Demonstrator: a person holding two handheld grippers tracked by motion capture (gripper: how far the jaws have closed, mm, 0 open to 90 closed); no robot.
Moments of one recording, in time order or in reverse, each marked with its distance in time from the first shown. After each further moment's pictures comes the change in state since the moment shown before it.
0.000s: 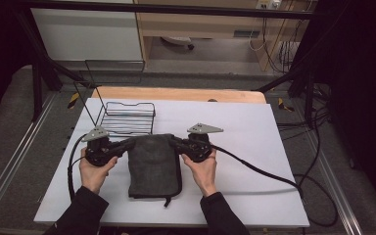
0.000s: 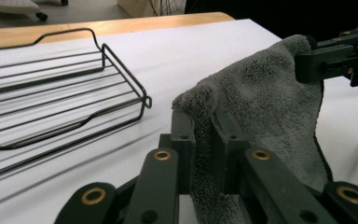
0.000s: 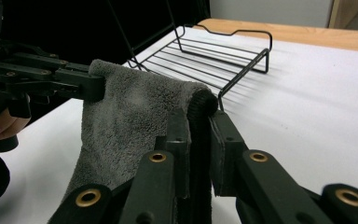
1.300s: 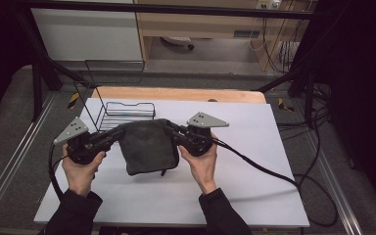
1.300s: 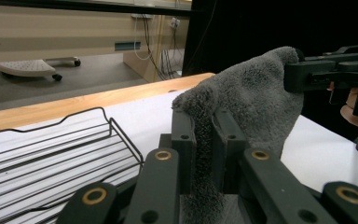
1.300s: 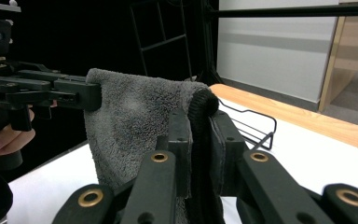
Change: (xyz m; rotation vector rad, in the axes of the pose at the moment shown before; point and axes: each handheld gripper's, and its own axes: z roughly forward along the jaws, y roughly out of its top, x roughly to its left) left arm -0.022 0.036 -0.054 -0.212 0.010 0.051; right arm 0.035 0.047 -0.030 -0.181 0.020 -0.134
